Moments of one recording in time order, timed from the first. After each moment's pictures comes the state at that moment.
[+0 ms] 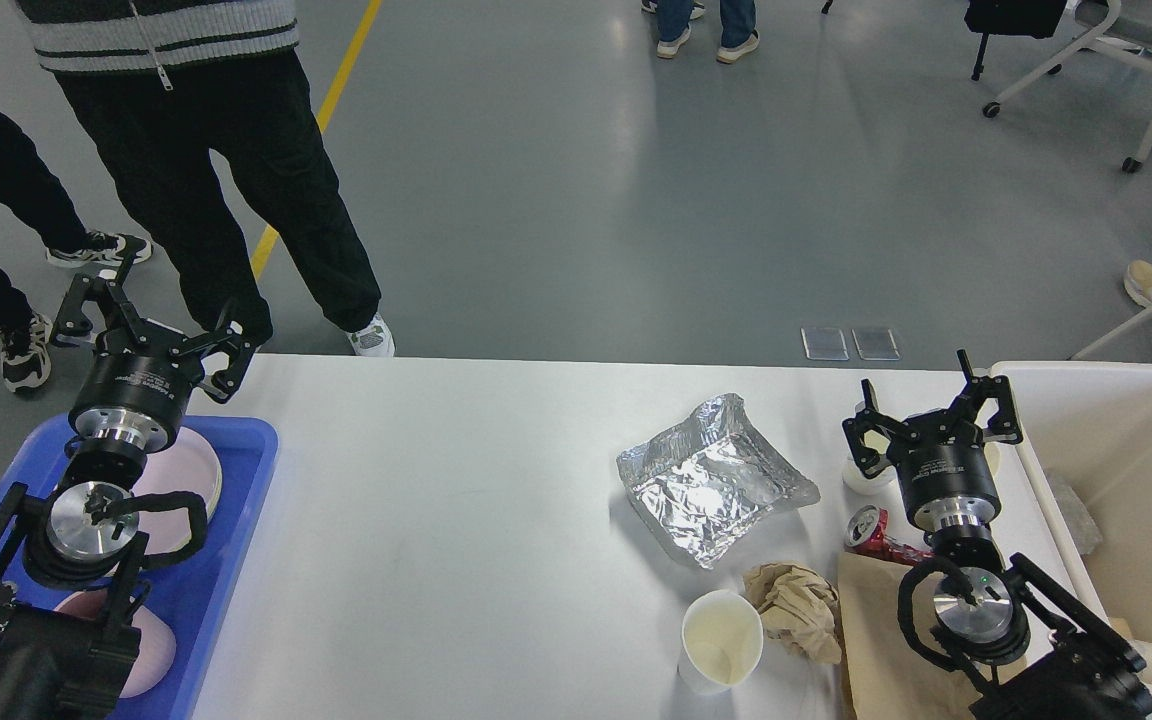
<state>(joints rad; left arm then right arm) -0.29 0.15 -1.57 -1.13 0.30 -0.13 -0.04 0.27 -0.18 1.10 0.89 -0.05 0.25 0.47</state>
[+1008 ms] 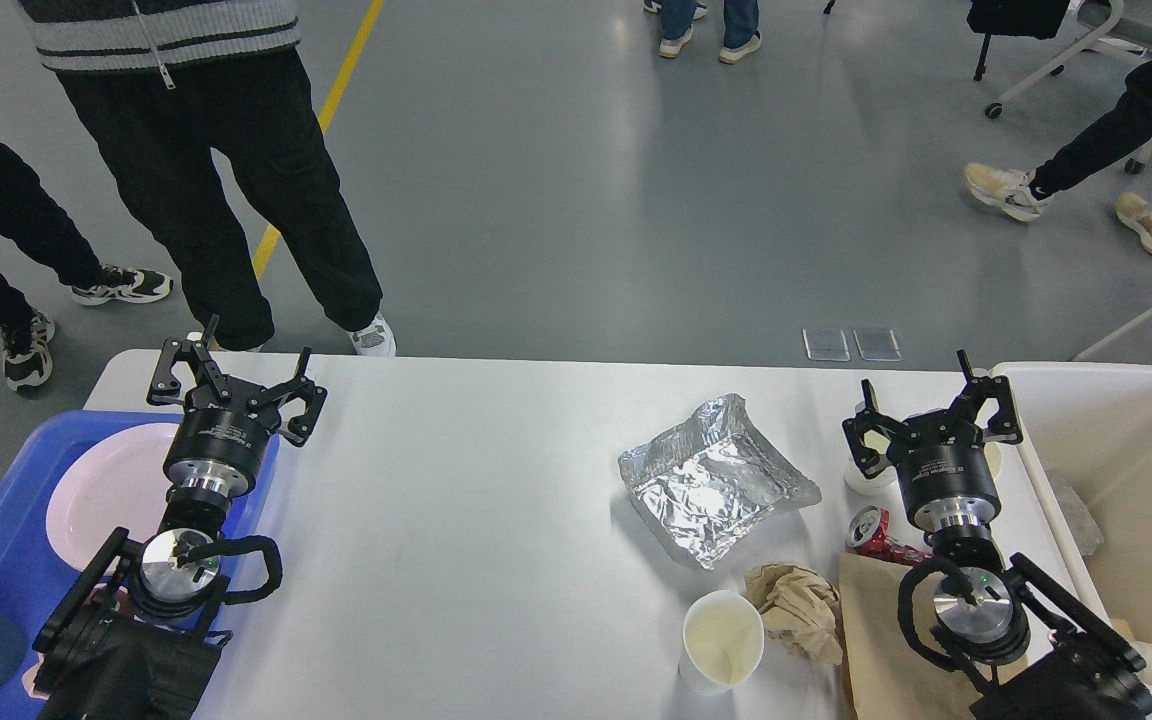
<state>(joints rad) -0.40 0.03 -1.55 -0.71 0.27 -0.44 -0.13 0.27 -0.18 1.10 0.89 -0.05 0.25 0.47</state>
